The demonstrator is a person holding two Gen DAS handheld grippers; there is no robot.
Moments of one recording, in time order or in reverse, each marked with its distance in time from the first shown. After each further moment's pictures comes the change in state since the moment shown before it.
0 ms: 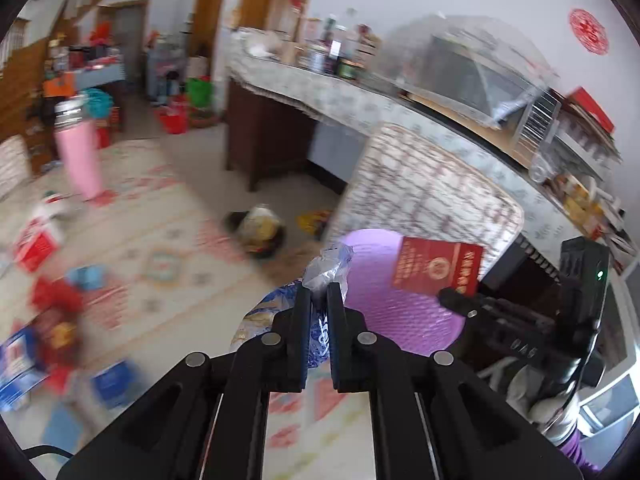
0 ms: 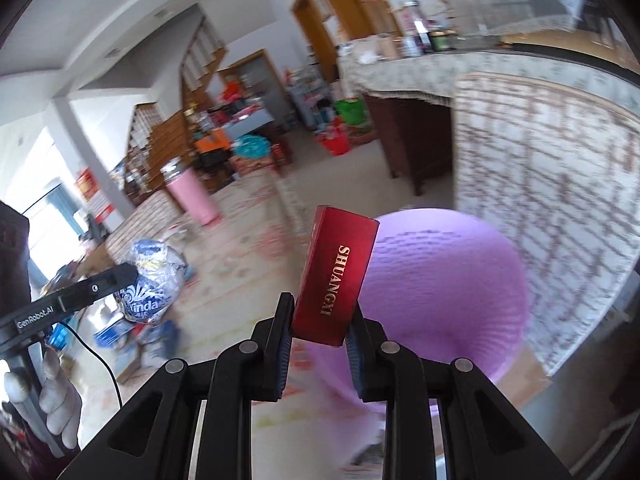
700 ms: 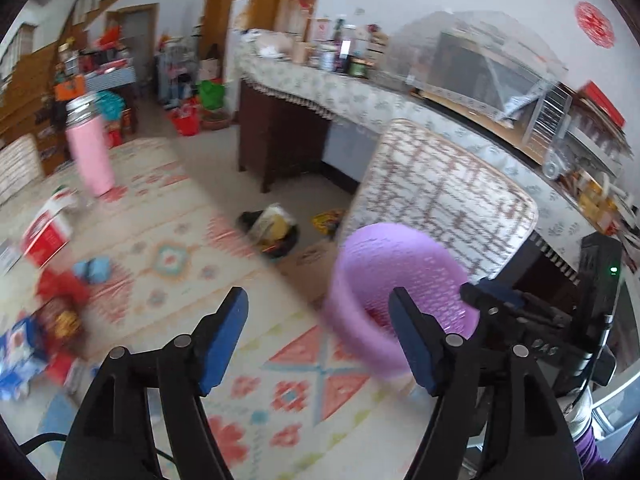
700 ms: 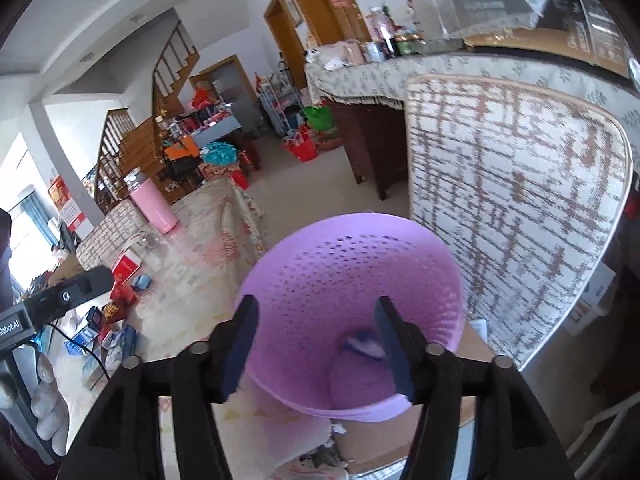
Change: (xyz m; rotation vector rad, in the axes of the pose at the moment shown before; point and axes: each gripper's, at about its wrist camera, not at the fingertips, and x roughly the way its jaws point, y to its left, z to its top) left arm -0.013 0.016 -0.024 -0.028 -0.020 0.102; right arm -0.008 -0.026 -0.003 -0.002 -0.035 -0.089
